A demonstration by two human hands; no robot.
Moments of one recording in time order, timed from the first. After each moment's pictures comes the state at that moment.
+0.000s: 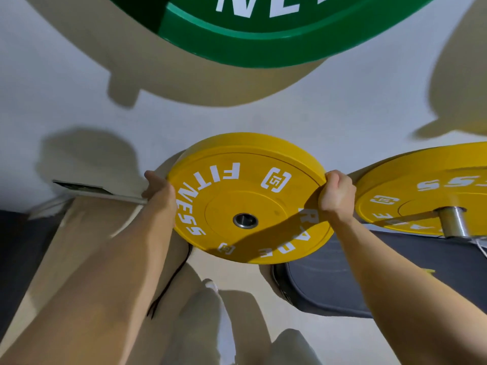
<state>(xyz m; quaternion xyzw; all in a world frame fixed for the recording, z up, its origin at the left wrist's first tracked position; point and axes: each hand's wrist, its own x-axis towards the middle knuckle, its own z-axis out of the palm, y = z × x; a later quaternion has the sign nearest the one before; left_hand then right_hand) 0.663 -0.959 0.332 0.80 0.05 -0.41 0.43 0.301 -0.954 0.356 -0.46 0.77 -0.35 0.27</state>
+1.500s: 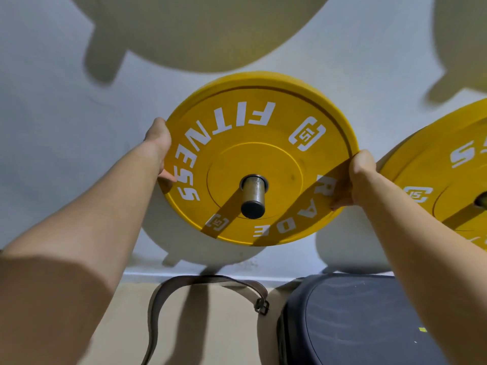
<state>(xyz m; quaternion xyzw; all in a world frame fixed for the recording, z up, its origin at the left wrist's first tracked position) 0.660 -1.018 0.298 0.69 -0.30 -0.47 0.47 0.310 -0.979 0.288 -0.20 0.74 -0.48 0.42</state>
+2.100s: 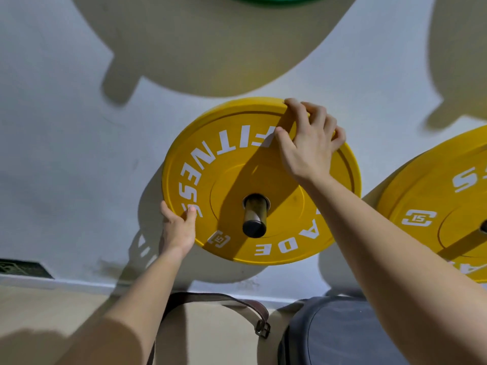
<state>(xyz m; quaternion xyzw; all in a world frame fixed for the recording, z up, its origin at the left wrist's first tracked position) 0.638 -0.955 0.155 0.77 -0.41 -0.28 0.40 0.395 -0.996 0.321 -0.66 0.59 -0.44 -0.13</state>
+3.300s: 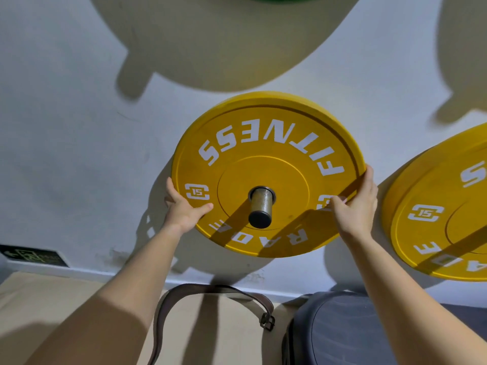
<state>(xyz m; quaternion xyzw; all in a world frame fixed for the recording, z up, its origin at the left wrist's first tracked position) 0.662 -0.969 0.172 0.72 -0.47 -0.29 0.42 0.307 -0.957 0.207 -0.53 0.64 -0.54 0.10</state>
